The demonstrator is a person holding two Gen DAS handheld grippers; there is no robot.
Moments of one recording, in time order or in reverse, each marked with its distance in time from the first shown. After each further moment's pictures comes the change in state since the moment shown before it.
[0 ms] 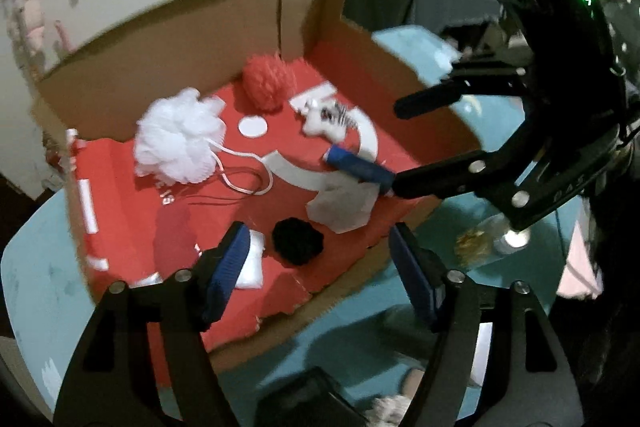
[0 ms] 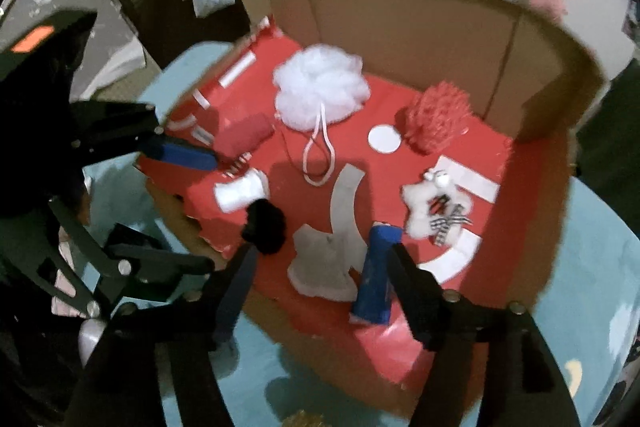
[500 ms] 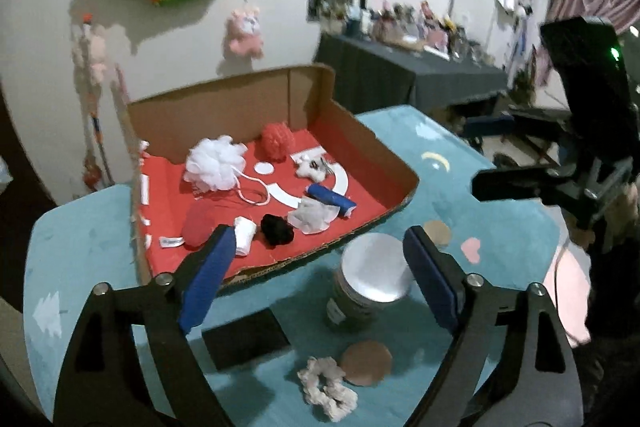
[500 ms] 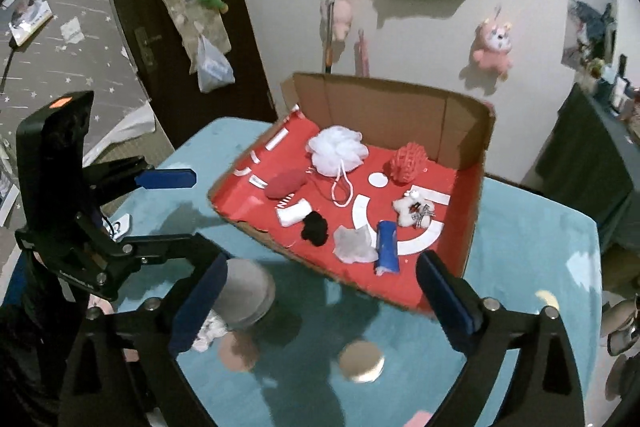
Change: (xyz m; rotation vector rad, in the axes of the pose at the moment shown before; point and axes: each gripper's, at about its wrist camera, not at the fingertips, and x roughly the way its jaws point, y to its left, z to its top) left arm -0.102 -0.072 -0.078 -0.064 -0.342 0.127; right arm -0.122 0.076 -0.081 0.037 -0.313 -0.093
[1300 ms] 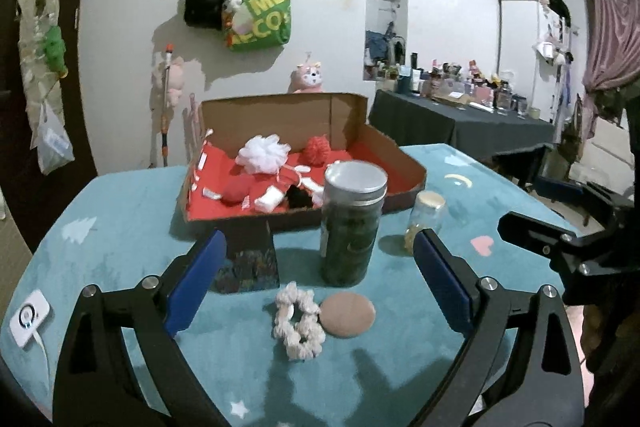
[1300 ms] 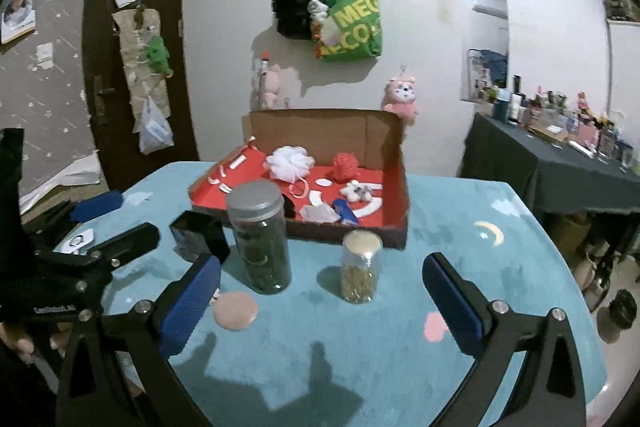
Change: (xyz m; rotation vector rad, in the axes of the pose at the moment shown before) left arm -0.045 -0.060 -0.127 -0.093 -0.257 0.247; right arm -0.046 0.077 -0.156 0.089 -0.329 -0.340
